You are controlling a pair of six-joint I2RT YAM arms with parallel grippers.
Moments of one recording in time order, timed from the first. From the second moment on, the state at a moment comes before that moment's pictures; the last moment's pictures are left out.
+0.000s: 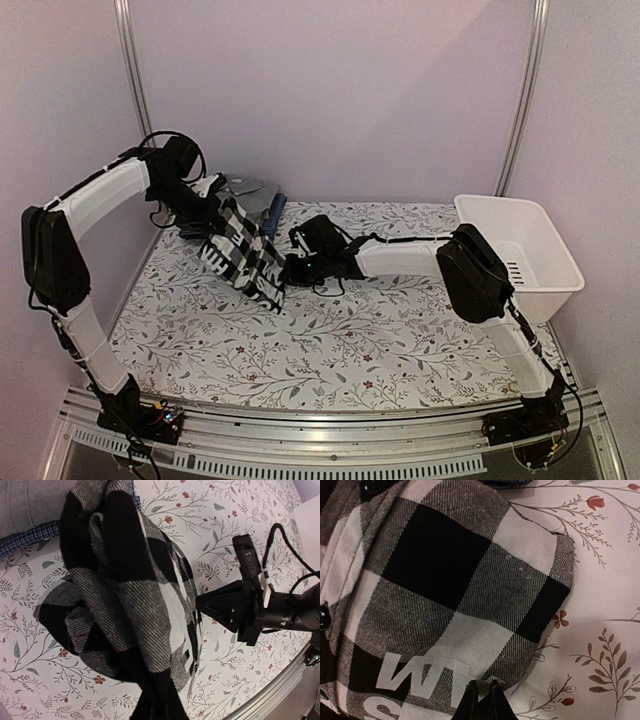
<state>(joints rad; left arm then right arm) -0.25 1.76 1.64 -1.03 0.31 -0.05 0.88 2.45 1.92 -0.14 -0.18 0.67</state>
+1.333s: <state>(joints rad) -0.65 2.06 1.85 -0.93 0.33 -0.31 0.94 1.83 1.10 -0.05 -0.08 0.77</state>
